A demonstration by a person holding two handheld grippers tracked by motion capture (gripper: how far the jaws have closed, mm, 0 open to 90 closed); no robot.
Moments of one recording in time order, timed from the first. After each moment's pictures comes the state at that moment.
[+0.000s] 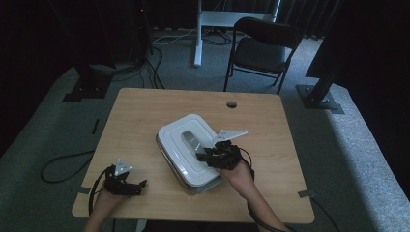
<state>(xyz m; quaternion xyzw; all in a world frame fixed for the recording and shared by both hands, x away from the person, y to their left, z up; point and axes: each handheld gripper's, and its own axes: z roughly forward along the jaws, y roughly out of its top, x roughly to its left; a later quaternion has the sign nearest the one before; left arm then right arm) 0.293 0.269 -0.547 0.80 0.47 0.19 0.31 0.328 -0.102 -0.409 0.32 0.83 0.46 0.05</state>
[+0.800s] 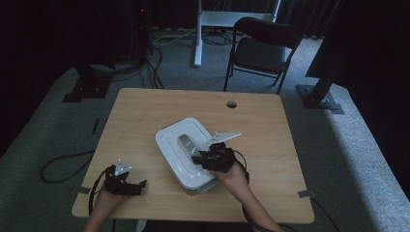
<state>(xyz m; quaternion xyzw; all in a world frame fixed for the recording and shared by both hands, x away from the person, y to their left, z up) 0.293 0.270 -0.547 0.81 0.46 0.19 0.31 0.327 -0.090 -0.420 0.33 0.83 0.45 0.03</state>
